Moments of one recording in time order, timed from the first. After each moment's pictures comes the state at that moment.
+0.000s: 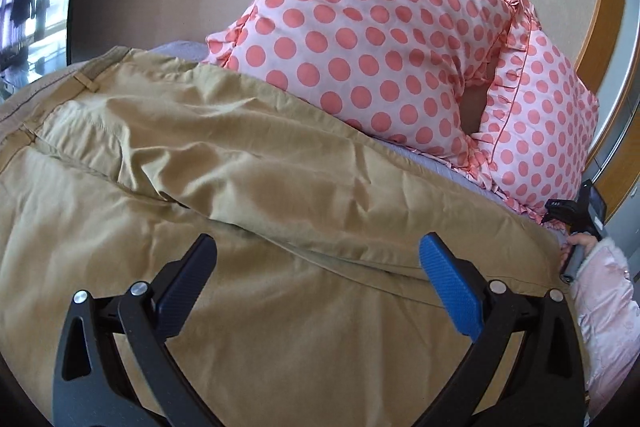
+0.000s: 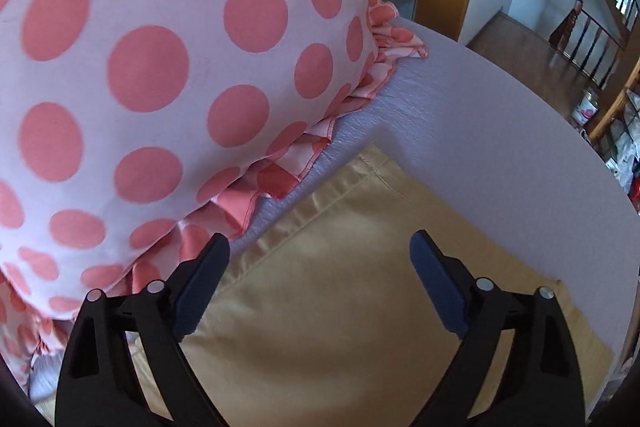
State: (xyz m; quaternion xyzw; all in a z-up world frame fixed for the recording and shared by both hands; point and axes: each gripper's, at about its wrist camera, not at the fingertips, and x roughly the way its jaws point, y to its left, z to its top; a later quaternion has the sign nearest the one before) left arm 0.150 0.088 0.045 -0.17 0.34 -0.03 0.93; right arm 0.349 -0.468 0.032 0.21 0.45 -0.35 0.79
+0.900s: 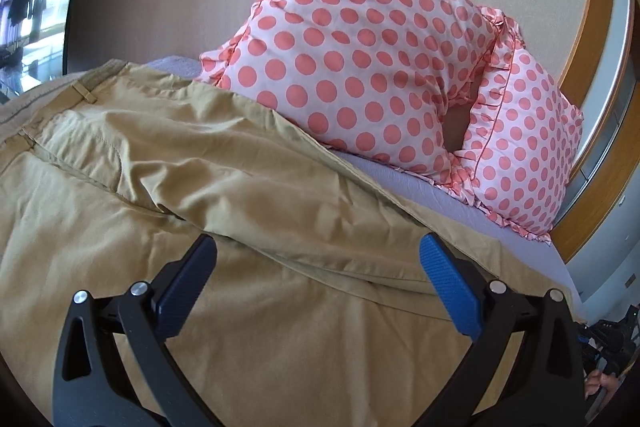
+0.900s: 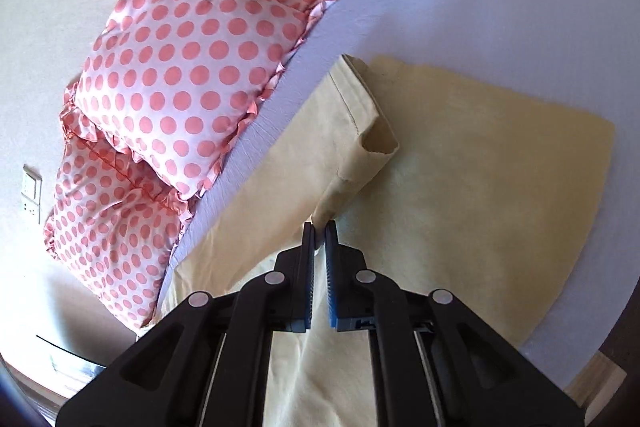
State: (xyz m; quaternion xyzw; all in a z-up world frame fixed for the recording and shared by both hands) left arm 0.128 0.085 0.058 -0.17 0.29 -0.04 0.94; right arm 0.061 -0.473 0.028 0.48 0.30 -0.13 0.81
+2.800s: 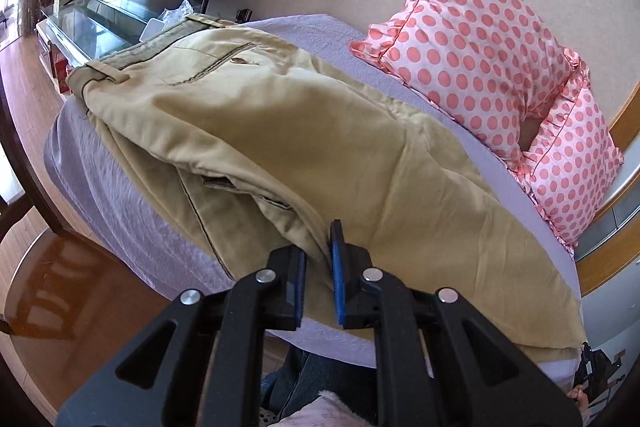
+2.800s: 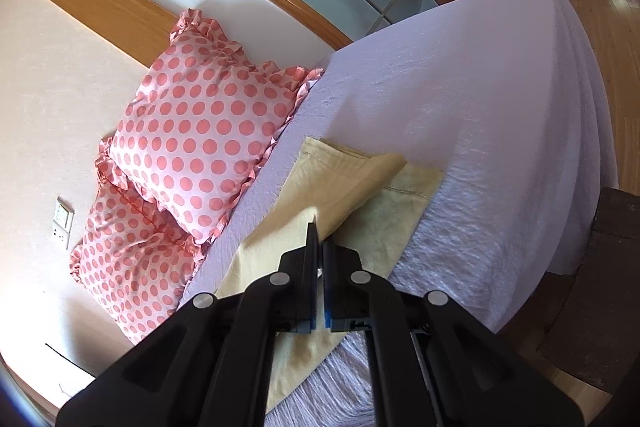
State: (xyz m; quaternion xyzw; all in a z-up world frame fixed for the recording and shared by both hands) left arm -0.027 0.216 0.028 -0.26 0.37 0.08 0.89; right arm -0.051 -0.514 0.009 0.48 0.17 -0.14 0.85
